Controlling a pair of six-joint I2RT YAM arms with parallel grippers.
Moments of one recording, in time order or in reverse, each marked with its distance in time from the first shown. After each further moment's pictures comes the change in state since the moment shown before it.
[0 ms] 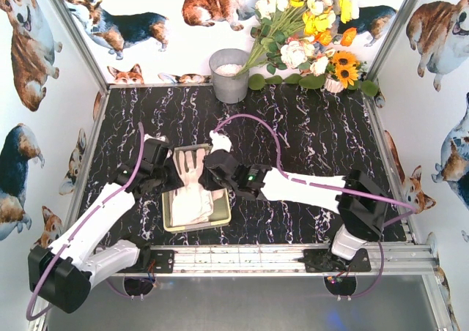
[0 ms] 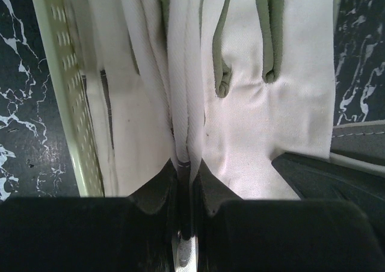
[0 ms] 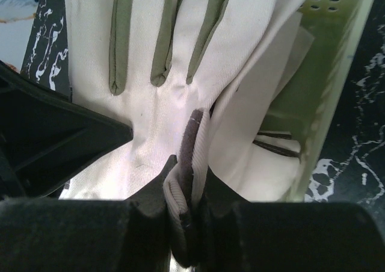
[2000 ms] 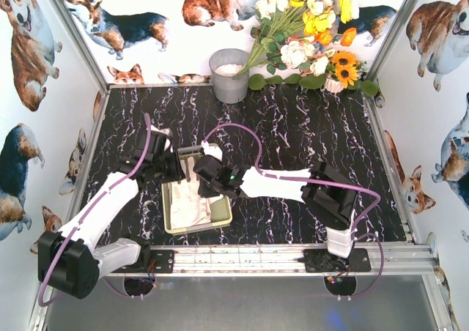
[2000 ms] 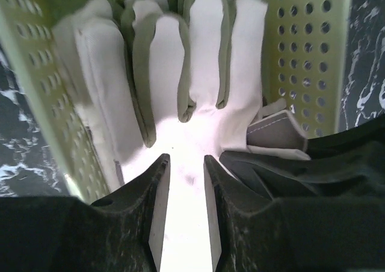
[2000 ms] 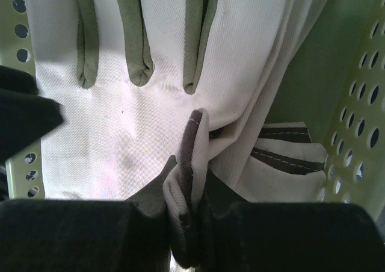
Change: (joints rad) left arm 0.096 0.117 0.004 0.108 0.103 0.179; right arm -0.003 0.237 0.098 -0.089 -0.076 0.075
